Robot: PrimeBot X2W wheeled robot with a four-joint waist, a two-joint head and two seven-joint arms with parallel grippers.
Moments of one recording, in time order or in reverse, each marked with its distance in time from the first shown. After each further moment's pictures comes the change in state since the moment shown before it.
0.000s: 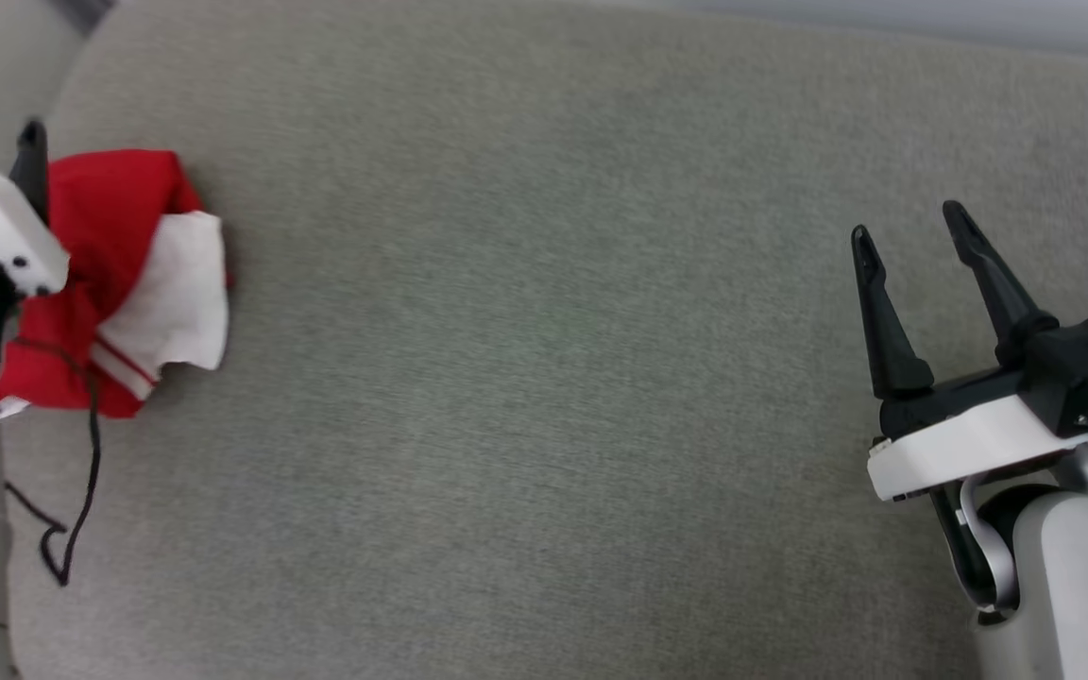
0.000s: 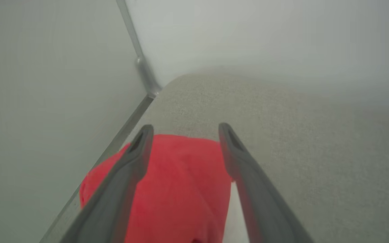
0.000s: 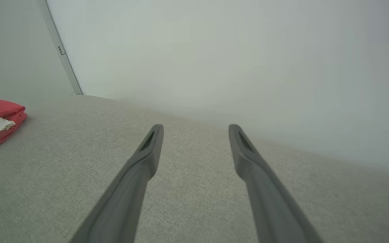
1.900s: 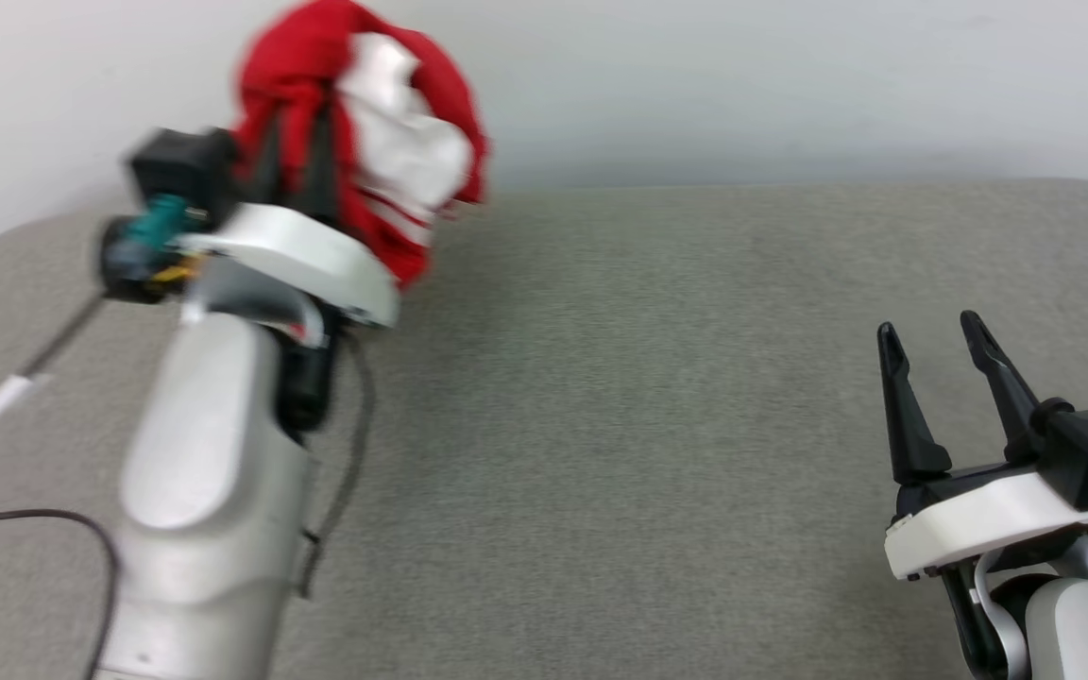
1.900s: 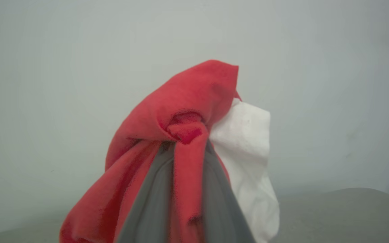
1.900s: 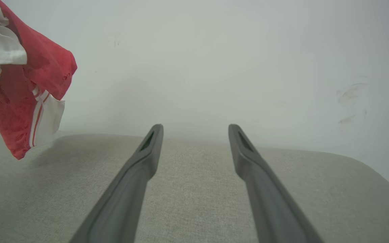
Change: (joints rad) left arm 0.098 -0.250 -0.277 -0.191 0.024 0.064 -0.391; right arm 0.150 0.035 -0.074 0.007 0.062 0.000 0.012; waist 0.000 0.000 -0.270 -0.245
